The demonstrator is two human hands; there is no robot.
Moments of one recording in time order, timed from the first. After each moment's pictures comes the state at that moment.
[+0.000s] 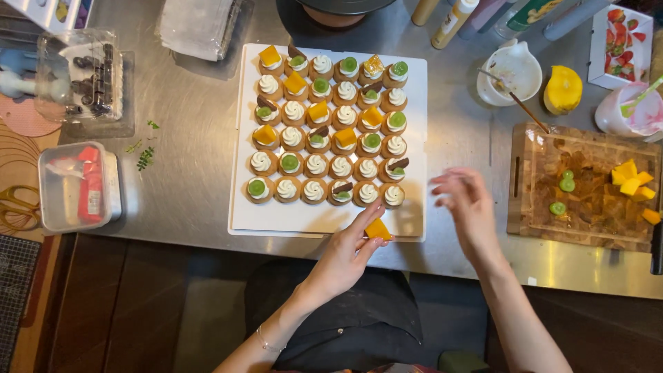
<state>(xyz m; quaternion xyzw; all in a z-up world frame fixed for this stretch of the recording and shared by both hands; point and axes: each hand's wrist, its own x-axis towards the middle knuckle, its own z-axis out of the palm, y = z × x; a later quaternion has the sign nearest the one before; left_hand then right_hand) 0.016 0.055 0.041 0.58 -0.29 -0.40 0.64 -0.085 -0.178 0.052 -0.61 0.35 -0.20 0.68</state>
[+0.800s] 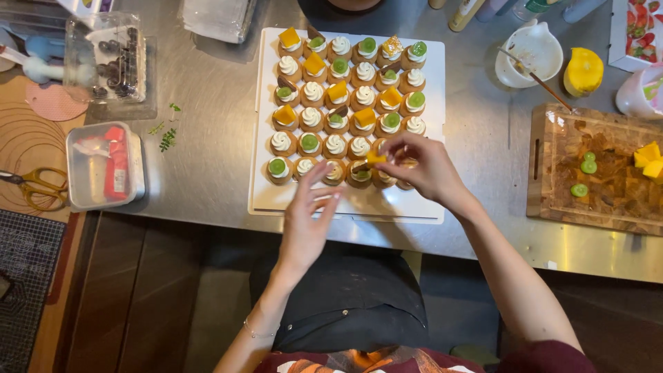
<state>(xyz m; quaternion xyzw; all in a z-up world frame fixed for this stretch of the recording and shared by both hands) 0.057 0.115 0.035 0.67 -0.24 -0.25 0.66 -0.004 -0.129 0.068 -0.85 0.11 -0.06 0.51</state>
